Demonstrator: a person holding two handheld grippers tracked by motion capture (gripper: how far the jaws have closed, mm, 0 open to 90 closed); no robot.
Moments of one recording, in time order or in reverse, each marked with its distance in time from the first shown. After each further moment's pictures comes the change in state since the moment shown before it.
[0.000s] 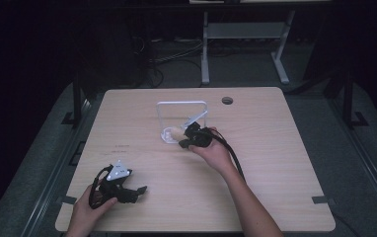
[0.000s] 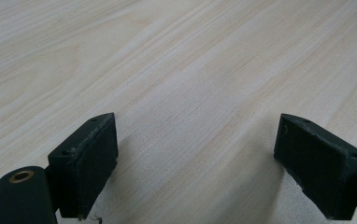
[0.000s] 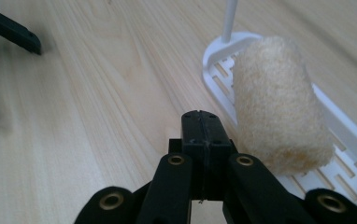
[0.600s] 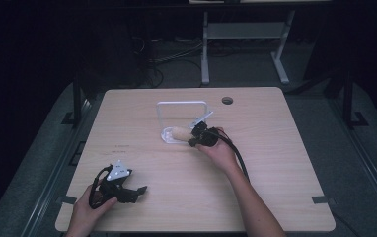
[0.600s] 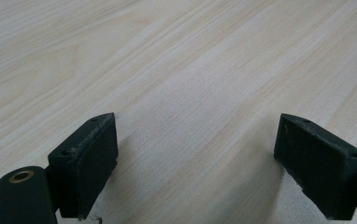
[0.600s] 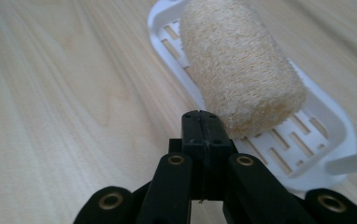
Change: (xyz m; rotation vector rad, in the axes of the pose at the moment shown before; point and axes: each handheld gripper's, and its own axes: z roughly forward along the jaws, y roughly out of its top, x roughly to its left) left arm 0.000 0.000 0.000 0.000 0.001 0.000; right arm -0.024 -0.017 0.005 0.042 -0.084 0.050
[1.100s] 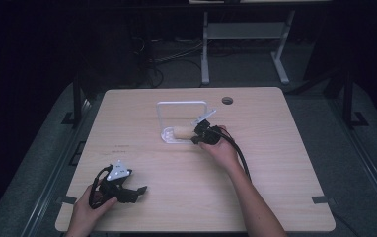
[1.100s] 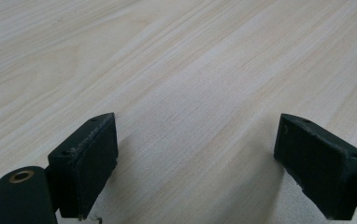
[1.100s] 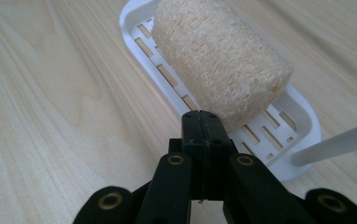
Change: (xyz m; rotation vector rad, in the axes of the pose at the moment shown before) left arm 0.000 0.000 0.000 -0.002 -0.001 -0.003; right arm -0.009 -0.002 -0.001 -0.009 -0.036 0.014
